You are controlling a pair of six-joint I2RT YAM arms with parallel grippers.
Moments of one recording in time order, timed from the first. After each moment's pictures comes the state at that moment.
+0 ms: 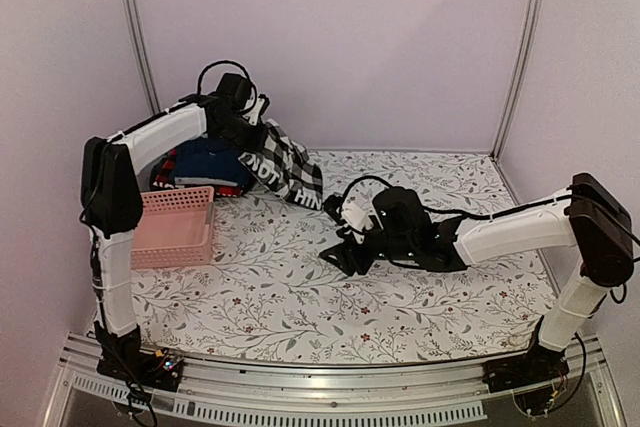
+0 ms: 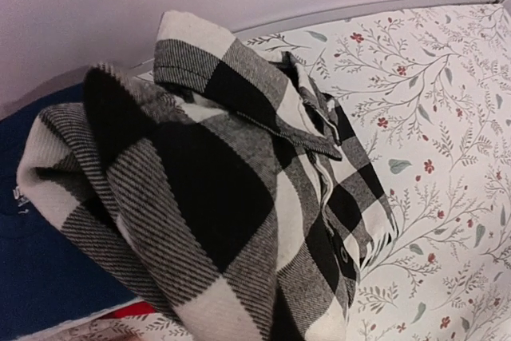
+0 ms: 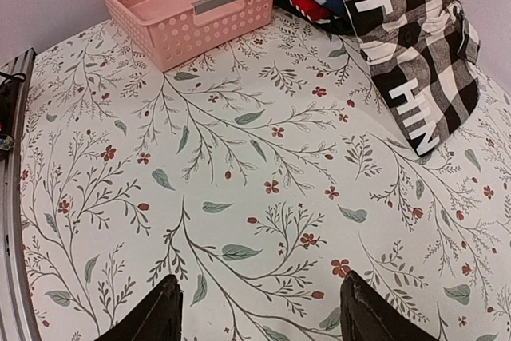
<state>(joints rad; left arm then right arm) -0.41 2.10 1.92 -0.65 -0.01 -0.08 0.96 1.70 0.94 0.25 -0.08 -0.03</state>
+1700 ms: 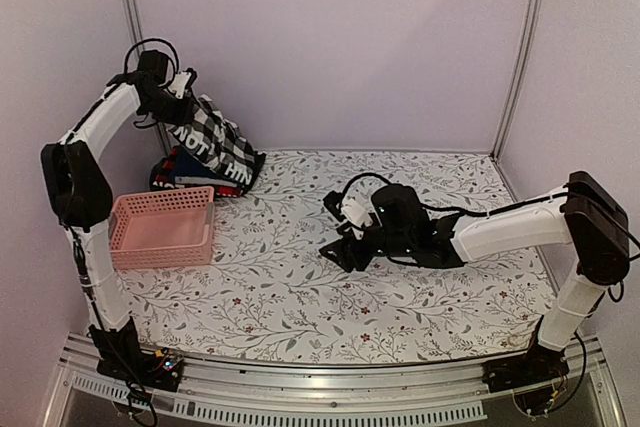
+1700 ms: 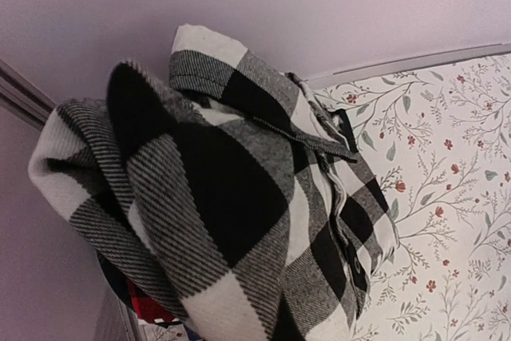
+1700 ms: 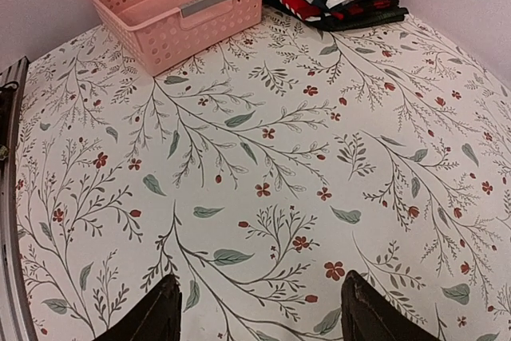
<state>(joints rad) -0.04 2.04 2.13 -0.84 0.11 0.20 0.95 1.72 0.95 0.25 -0.08 -0.01</state>
